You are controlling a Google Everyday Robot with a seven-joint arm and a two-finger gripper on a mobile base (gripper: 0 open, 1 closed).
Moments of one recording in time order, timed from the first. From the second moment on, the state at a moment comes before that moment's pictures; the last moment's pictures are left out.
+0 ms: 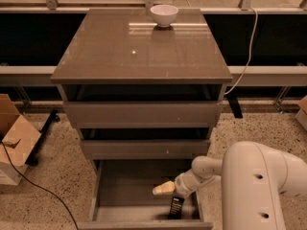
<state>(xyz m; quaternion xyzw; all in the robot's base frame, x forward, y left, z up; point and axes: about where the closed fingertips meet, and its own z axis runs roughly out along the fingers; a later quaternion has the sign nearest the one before) 0.531 -0.092 0.241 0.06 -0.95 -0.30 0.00</state>
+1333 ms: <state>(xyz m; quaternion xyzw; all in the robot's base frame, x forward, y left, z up) 0.508 -0.099 0.154 -0.04 -0.96 -0.28 0.06</state>
